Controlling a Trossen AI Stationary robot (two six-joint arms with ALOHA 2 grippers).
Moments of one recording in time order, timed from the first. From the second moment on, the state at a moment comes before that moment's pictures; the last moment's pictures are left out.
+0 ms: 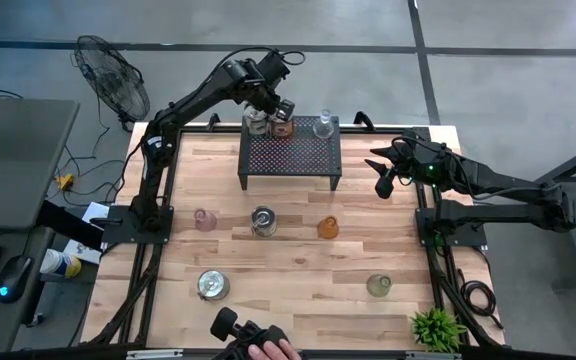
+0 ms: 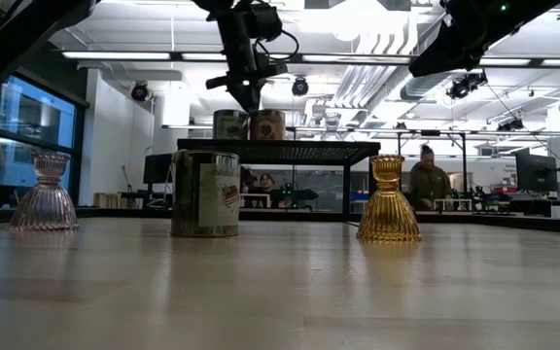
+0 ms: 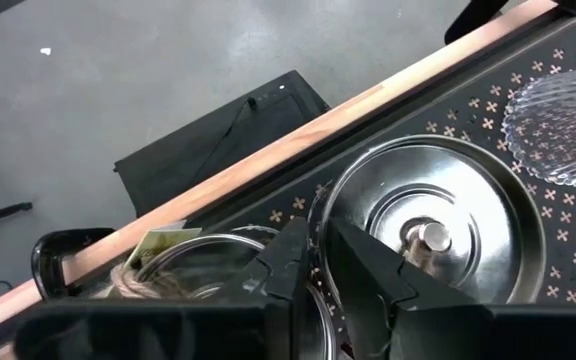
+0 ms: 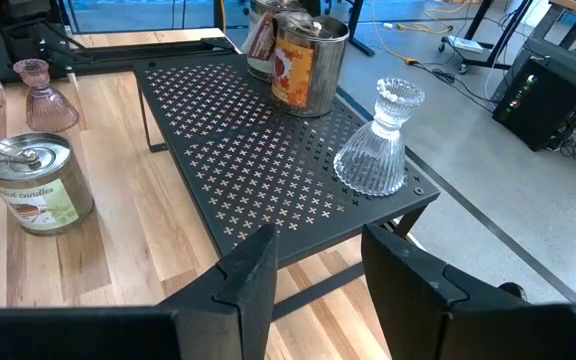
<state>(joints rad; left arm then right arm) 0.61 2.05 2.27 -1.25 -0.23 -0.39 -0.28 0.71 0.71 -0.39 0.28 -0.03</state>
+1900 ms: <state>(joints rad) 0.41 1.69 2.27 -1.34 -0.04 -0.01 -0.28 0.71 0.70 -0.39 0.28 -0.03</state>
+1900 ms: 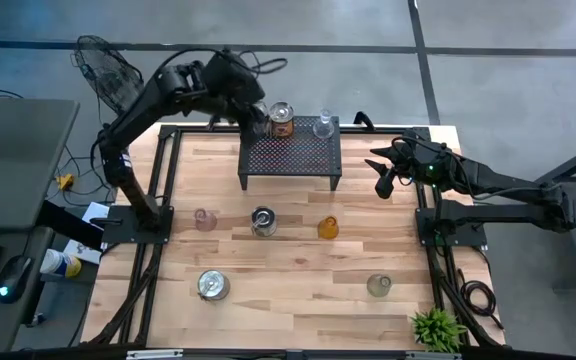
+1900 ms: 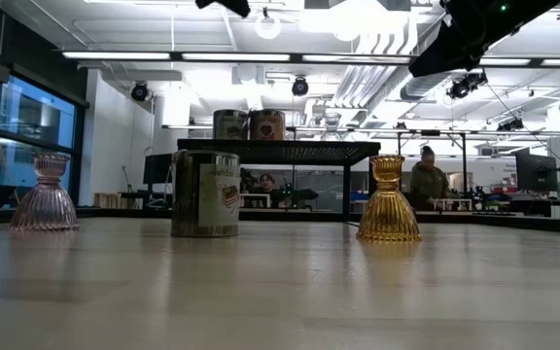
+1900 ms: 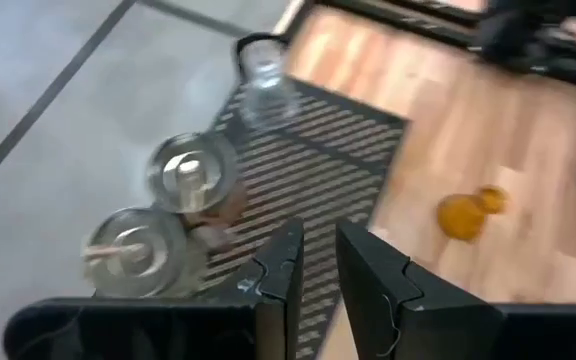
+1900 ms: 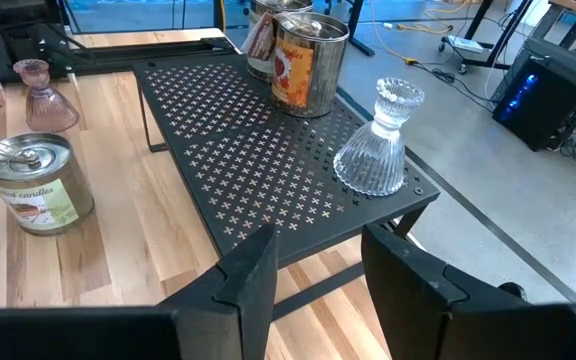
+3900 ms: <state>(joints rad) 0.39 0.92 0.84 -1.22 0.13 -0.70 -0.28 0.71 0.70 -0.39 0.28 -0.03</state>
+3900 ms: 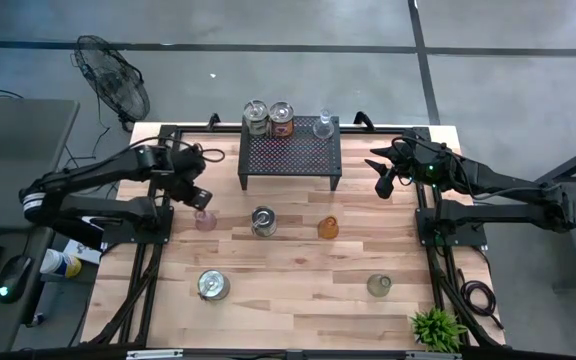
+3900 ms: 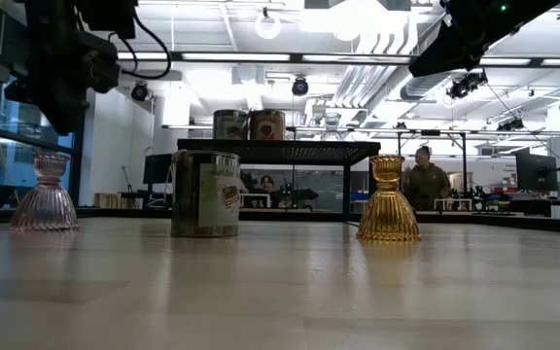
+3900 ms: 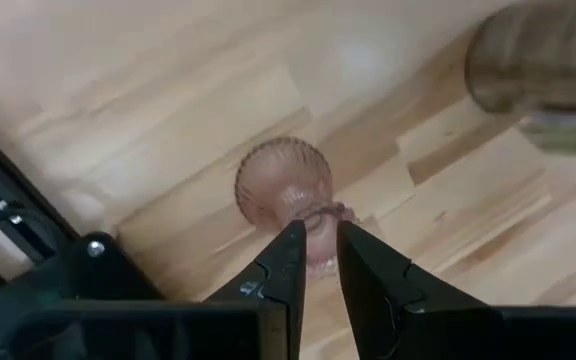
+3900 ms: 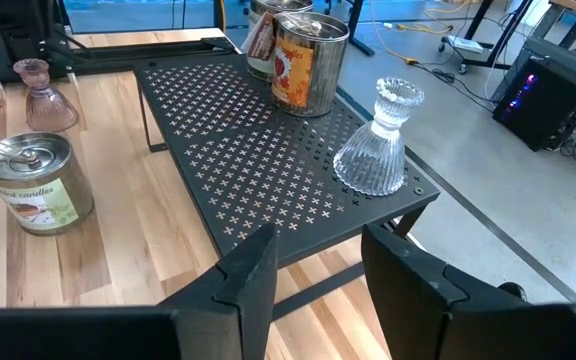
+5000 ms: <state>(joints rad) 0.36 1.03 0.84 -1.27 0.12 -0.60 -0.28 0.71 0.70 -0.39 0.28 -0.03</state>
